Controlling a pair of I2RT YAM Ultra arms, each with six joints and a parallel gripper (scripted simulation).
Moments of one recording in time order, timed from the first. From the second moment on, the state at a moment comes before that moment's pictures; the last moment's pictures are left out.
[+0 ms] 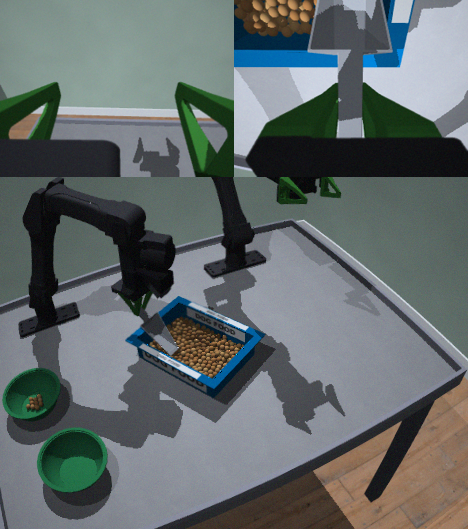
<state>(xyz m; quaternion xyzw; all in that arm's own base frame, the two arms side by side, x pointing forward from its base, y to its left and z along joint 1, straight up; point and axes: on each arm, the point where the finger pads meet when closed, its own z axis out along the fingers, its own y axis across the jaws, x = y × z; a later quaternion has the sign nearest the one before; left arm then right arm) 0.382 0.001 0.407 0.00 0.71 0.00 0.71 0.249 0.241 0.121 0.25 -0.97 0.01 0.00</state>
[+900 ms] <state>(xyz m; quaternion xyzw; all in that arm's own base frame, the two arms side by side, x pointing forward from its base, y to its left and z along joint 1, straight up) 0.382 0.001 0.407 0.00 0.71 0.00 0.71 0.254 0.243 0.103 0.25 -0.97 0.01 0.01</state>
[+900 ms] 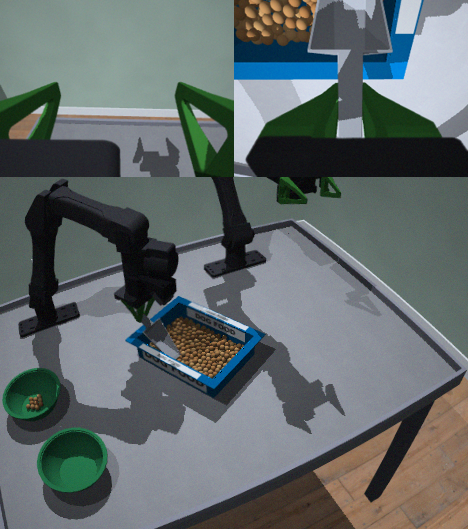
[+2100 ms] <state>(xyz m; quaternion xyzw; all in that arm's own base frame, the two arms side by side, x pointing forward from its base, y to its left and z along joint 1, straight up) 0.382 0.001 0.407 0.00 0.71 0.00 0.71 0.267 0.251 0.103 0.25 -0.97 0.01 0.01</state>
